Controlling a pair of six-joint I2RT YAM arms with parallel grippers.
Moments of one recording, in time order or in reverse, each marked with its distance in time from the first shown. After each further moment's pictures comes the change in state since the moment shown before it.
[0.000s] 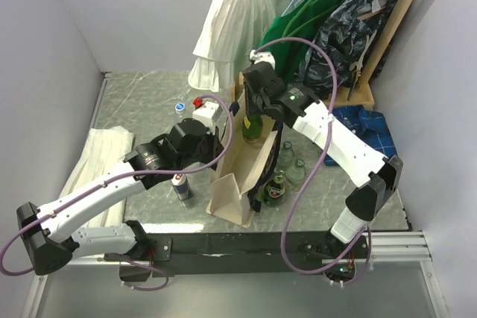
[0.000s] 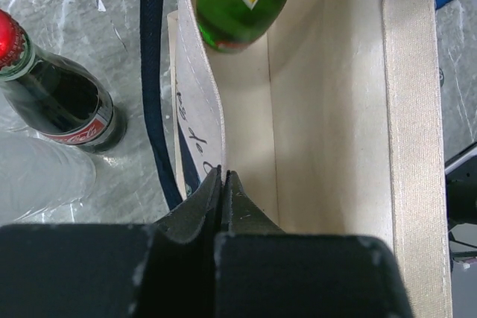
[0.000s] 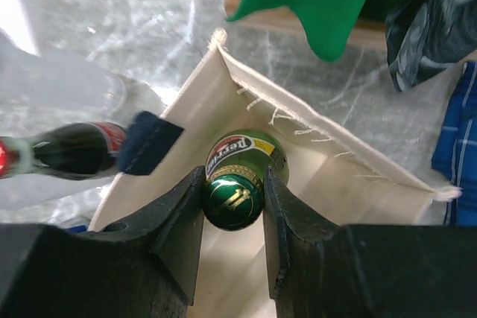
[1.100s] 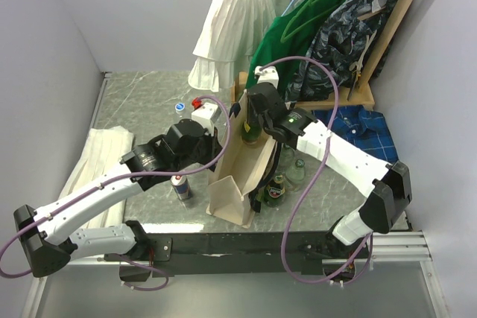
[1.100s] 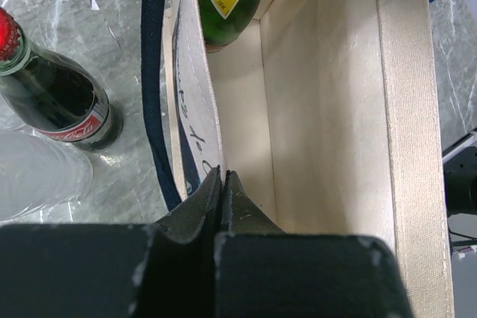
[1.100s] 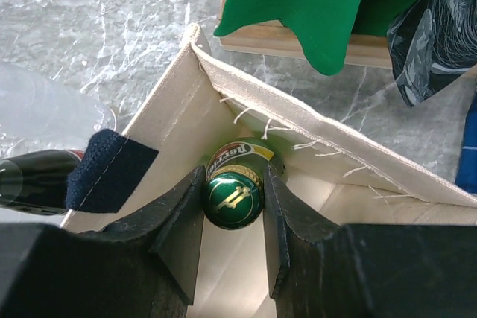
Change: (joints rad) left arm 0.000 -0.021 -0.004 -0.008 0.024 0.009; right arm 0.015 -0.130 -0.417 0.401 0.080 0.001
